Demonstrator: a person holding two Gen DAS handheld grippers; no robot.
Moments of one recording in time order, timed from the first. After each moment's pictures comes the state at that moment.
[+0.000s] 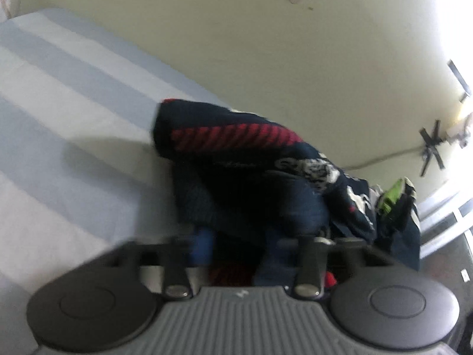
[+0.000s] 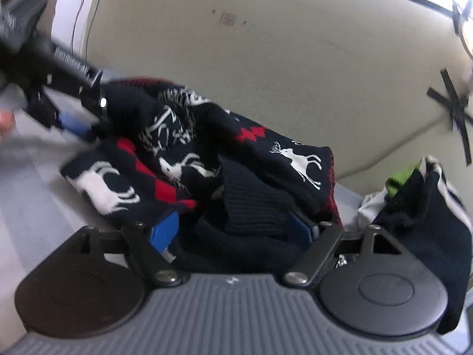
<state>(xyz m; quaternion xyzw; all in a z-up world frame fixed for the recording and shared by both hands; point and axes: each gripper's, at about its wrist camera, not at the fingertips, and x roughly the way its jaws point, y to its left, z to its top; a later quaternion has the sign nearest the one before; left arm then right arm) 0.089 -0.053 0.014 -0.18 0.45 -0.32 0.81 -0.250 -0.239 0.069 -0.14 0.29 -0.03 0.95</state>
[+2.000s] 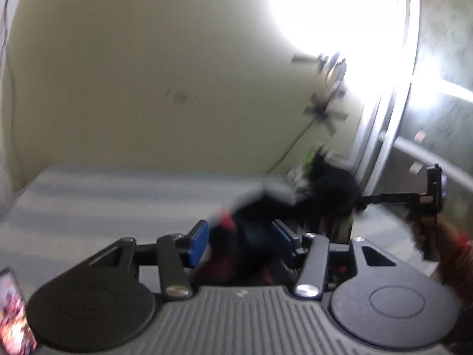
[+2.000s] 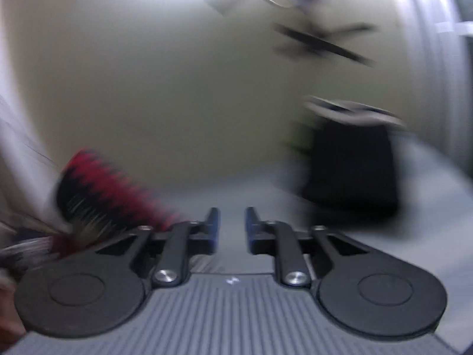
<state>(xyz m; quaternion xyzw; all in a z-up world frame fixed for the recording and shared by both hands) -0.093 0.128 0.129 0.01 0.26 -0.43 0.87 -0.394 -0.299 0.128 0.13 0.24 -0.22 0.94</state>
